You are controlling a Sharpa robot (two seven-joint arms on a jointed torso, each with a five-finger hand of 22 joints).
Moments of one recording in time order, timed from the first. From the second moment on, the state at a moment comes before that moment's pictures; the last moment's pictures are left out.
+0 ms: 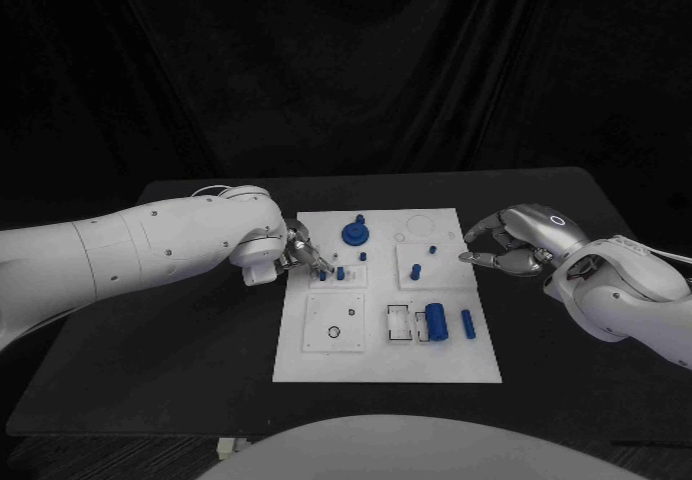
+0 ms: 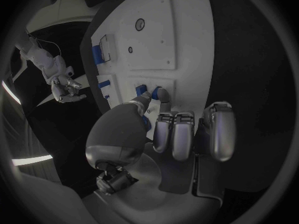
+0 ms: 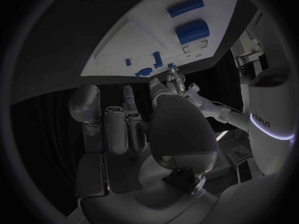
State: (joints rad) left arm 1.27 -0.67 -0.21 1.32 -0.81 0.15 -0.64; left_hand 1.02 -0.01 0.24 0.16 0.09 0.94 0.04 0.38 1.29 1.46 -0.02 1.57 1.31 1.47 -0.06 1.57 1.31 0.05 1.46 0.05 1.39 1.31; right arm 1.22 -1.00 -0.25 1.59 -1.55 -0.56 -0.03; right_hand 1.24 -0.08 0.12 0.28 0.07 0.97 0.10 0.16 0.23 1.46 0.02 1.57 1.31 1.46 -0.06 1.43 1.31 0.10 1.43 0.05 0.91 1.31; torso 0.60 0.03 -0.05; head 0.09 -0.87
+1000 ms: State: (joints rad) left arm 1.32 -0.75 -0.22 1.40 -0.86 -0.03 -0.44; left_hand 0.98 -0.02 0.02 0.28 0.05 0.94 0.03 0.51 1.31 1.47 -0.03 1.57 1.31 1.47 -0.07 1.57 1.31 0.05 1.46 0.04 1.44 1.31; right arm 1.21 -1.00 -0.25 1.59 -1.55 -0.56 -0.03; right_hand 1.24 -0.08 0.12 0.28 0.07 0.97 0.10 0.16 0.23 1.46 0.02 1.57 1.31 1.46 -0.06 1.43 1.31 0.10 1.43 0.05 0.91 1.31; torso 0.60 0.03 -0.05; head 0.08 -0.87
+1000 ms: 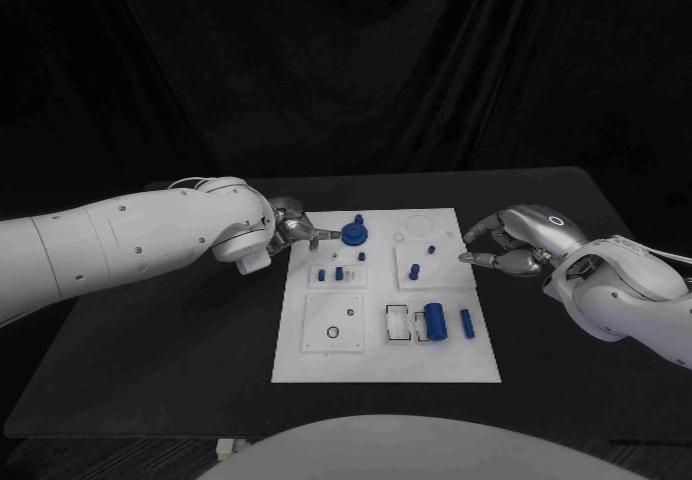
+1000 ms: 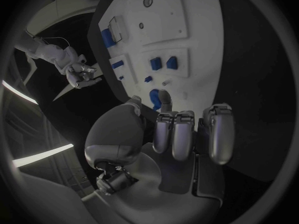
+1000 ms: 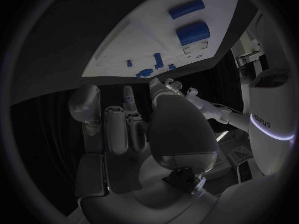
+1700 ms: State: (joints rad) left arm 1.34 -0.65 -0.22 1.28 -1.42 -0.15 0.10; left_hand 1.47 -0.07 0.07 0.16 0.16 0.56 0.09 0.30 1.16 1.07 0.02 1.01 1.20 1.46 -0.02 1.56 1.31 0.05 1.44 0.10 1.42 1.31; right arm 1.21 -1.00 -0.25 1.59 -1.54 -0.57 -0.01; right_hand 1.24 -0.08 0.12 0.28 0.09 0.98 0.10 0.16 0.23 1.46 0.02 1.57 1.31 1.46 -0.05 1.43 1.31 0.10 1.43 0.05 0.91 1.31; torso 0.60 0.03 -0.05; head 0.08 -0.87
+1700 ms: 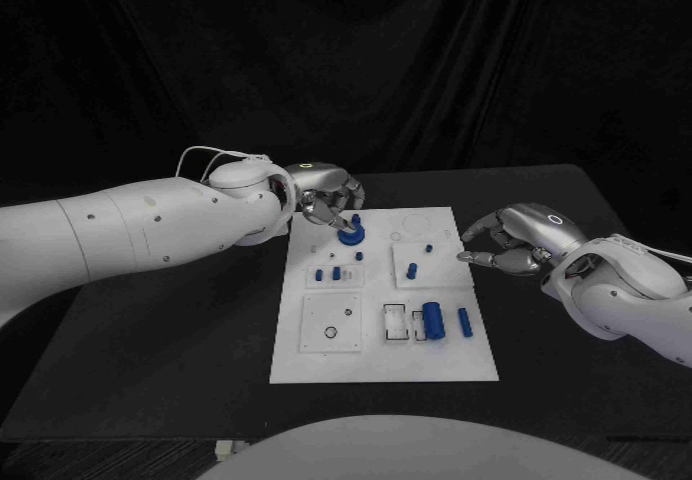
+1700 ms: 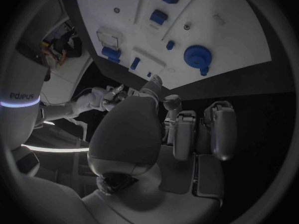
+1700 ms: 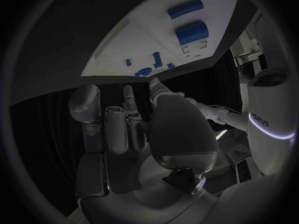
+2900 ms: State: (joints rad) left arm 1.24 -0.55 -0.22 1.17 -1.67 -0.26 0.18; left_hand 1.47 -0.14 0.20 0.17 0.17 0.70 0.11 0.21 0.81 0.74 0.07 0.50 0.81 1.47 -0.01 1.51 1.31 0.05 1.46 0.11 1.45 1.31; right arm 1.21 -1.01 -0.25 1.60 -1.54 -0.58 0.01; right_hand 1.26 -0.09 0.12 0.28 0.13 0.98 0.10 0.16 0.23 1.46 0.02 1.57 1.31 1.46 -0.06 1.43 1.31 0.10 1.43 0.05 0.91 1.31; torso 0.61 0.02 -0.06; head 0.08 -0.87
